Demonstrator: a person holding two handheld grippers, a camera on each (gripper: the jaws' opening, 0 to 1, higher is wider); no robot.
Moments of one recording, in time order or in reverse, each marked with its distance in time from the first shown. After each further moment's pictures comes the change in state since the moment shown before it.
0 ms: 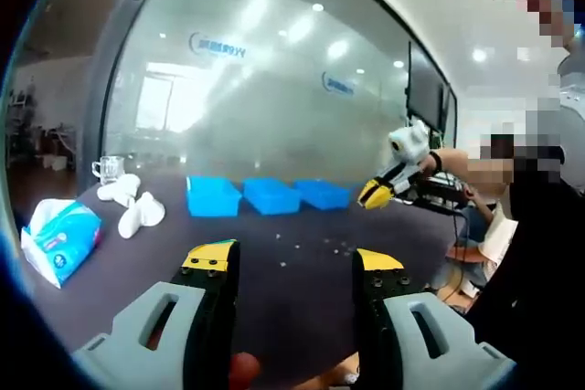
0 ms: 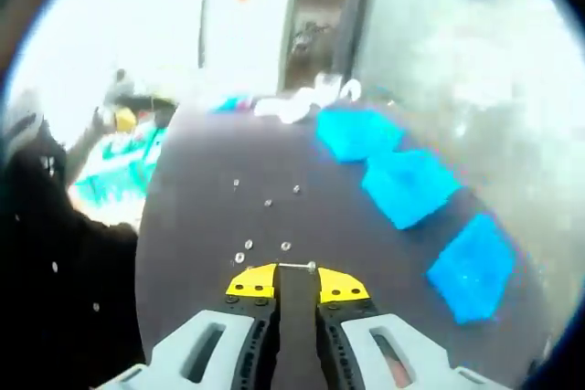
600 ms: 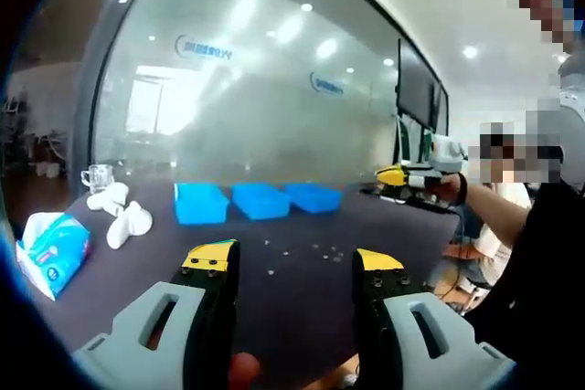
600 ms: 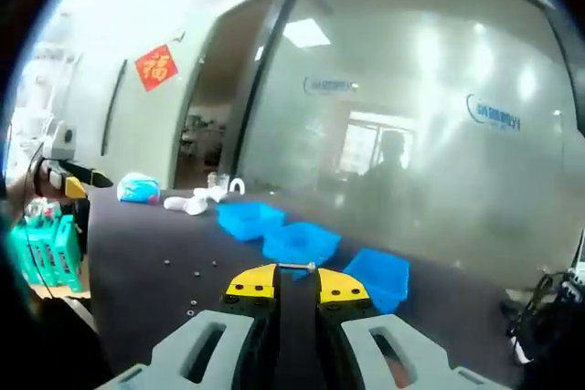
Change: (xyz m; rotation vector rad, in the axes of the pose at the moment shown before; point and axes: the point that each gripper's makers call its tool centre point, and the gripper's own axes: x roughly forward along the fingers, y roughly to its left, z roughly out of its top) left arm 0.008 -0.016 0.007 0.027 0.002 -0.037; right arm -0.084 -0.021 0.006 0.102 -0.392 -0.558
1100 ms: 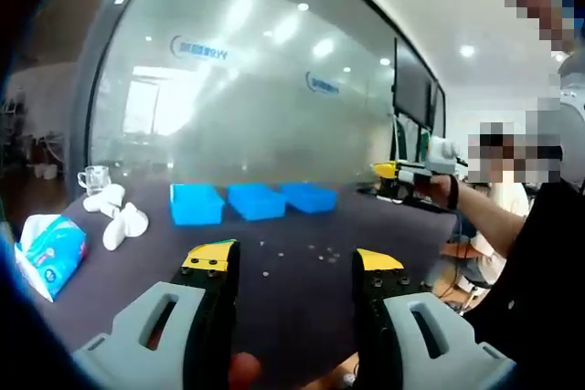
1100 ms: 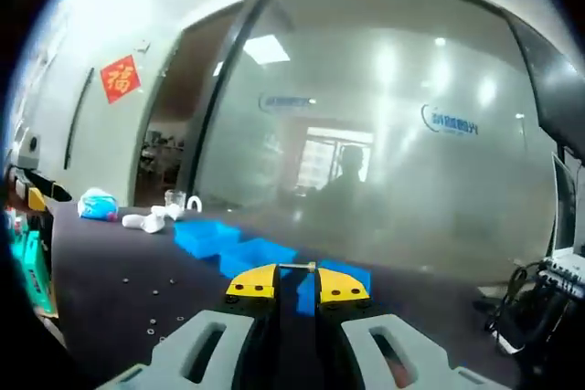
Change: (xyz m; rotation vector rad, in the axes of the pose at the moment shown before) left arm 0.001 -0.004 0.000 0.002 0.000 -0.011; right arm 0.018 -0.046 0.005 0.034 -0.056 -0.179
